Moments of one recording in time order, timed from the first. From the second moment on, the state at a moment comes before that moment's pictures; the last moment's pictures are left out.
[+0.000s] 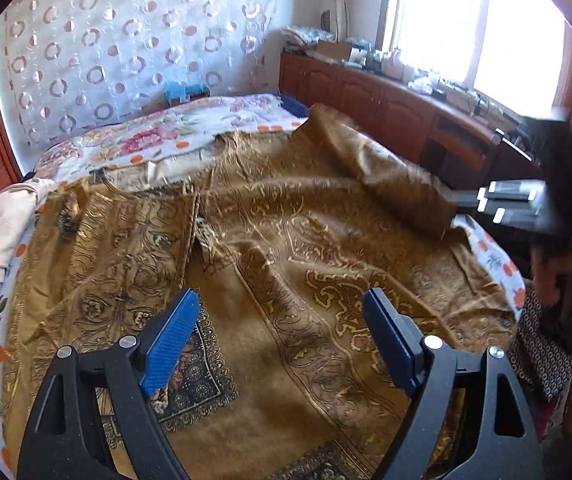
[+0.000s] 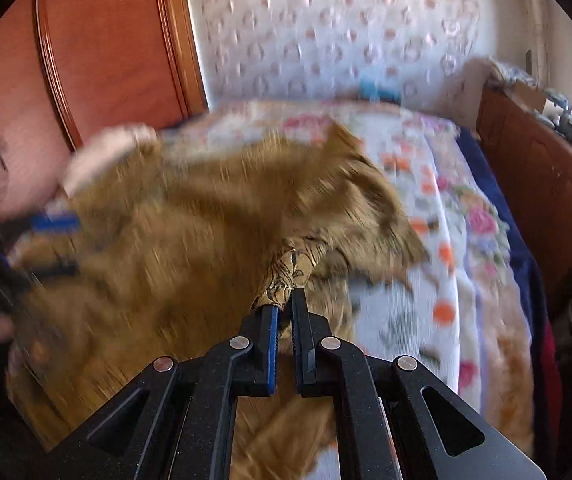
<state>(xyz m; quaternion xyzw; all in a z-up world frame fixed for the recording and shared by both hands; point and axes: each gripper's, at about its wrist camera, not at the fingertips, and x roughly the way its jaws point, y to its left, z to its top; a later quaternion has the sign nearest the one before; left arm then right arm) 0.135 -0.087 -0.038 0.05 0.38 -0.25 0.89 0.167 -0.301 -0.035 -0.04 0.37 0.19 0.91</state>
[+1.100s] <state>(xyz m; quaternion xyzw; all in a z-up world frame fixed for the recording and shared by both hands) 0.118 -0.091 -0.033 0.05 0.35 -0.25 0.90 0.280 -0.334 -0.056 0.01 0.41 0.08 0.91</state>
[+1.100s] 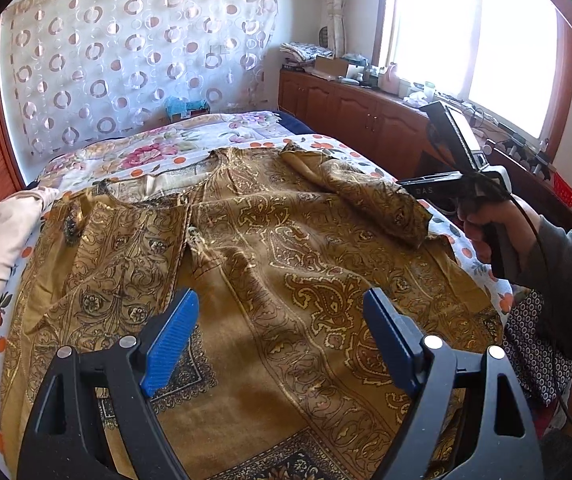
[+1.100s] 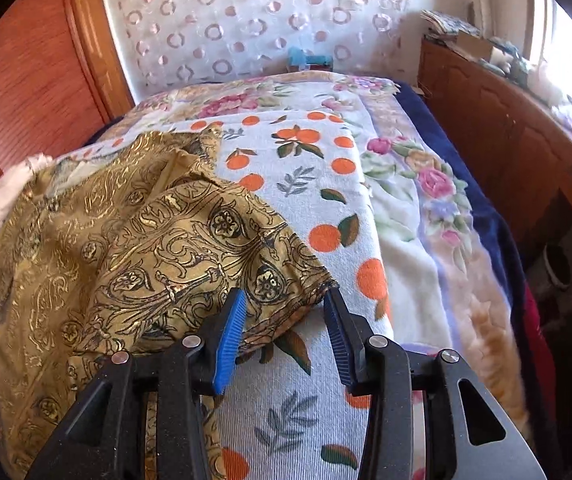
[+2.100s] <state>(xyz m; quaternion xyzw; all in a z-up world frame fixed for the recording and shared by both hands) 0.125 -0.030 -0.039 -0.01 0.35 -0.21 0.91 0.214 -0.244 0.003 -0.05 0.34 0.25 0.90</state>
